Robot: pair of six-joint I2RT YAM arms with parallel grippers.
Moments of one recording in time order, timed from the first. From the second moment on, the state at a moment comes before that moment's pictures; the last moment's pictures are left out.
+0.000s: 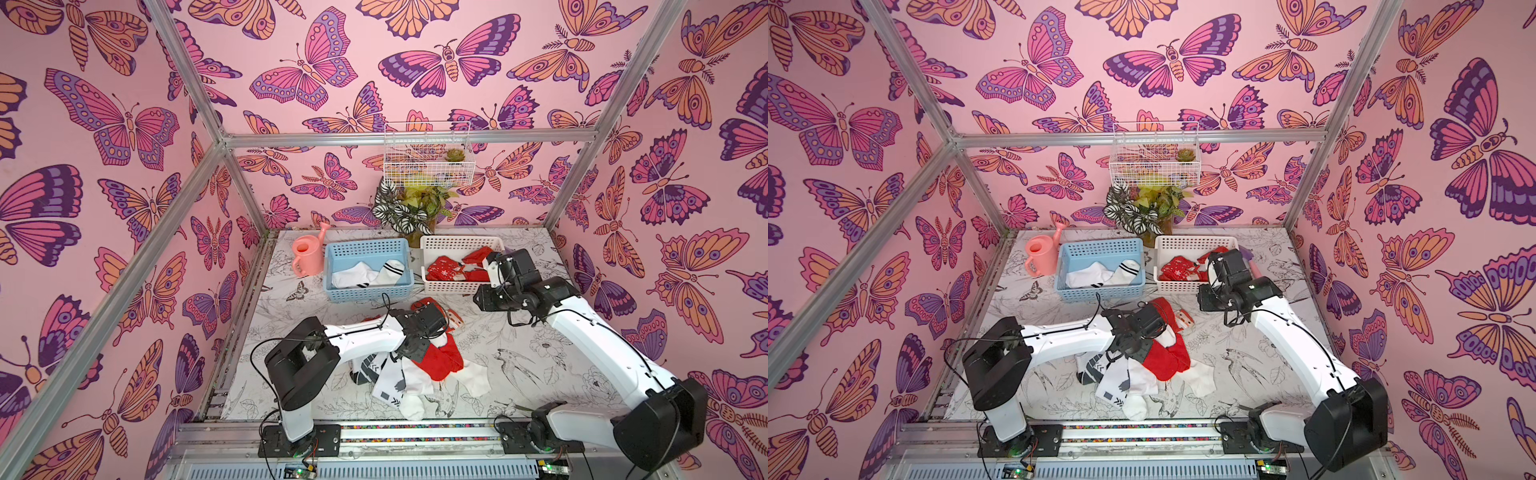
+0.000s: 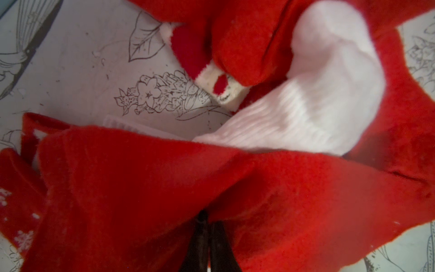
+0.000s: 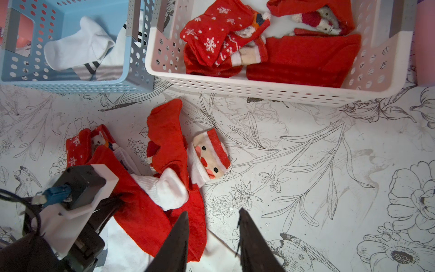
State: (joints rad) left arm -0.99 1.79 1.18 -0.70 -0.20 -0.45; right arm 0.37 1.28 1.12 -0.82 -0.08 0.32
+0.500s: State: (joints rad) left arm -0.99 1.69 1.18 -0.71 -0.20 -0.45; right arm 0.37 1.28 1.12 -0.81 -0.09 0.32
